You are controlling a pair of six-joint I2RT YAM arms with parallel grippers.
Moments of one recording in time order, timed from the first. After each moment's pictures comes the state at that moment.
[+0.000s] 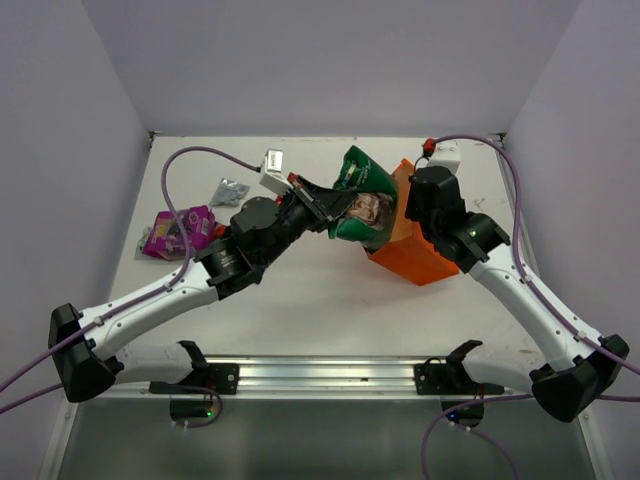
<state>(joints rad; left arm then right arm) -0.95 1.21 1.07 0.16 -0.26 -1.14 0.58 1.16 1.22 -0.59 0.58 0.35</state>
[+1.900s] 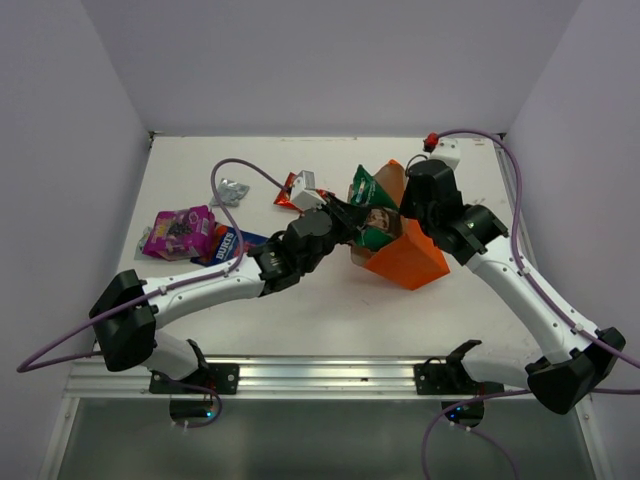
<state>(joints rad) -1.00 1.46 1.05 0.23 -0.47 -1.15 0.58 1.21 1.29 -0.67 0.53 0.50</state>
